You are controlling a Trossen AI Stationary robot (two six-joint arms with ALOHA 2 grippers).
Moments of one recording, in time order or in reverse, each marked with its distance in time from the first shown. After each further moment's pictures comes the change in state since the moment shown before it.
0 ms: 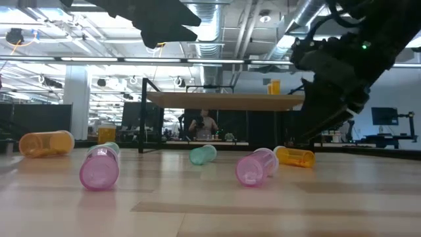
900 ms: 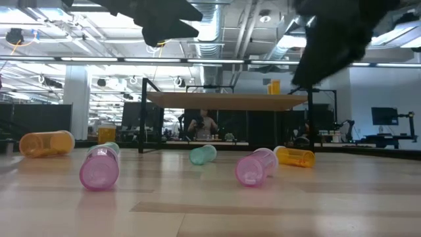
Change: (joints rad) left arm 0.000 0.000 0.000 0.034 0.001 -0.006; right arm 0.064 -0.038 0.256 -0.421 0.134 0.008
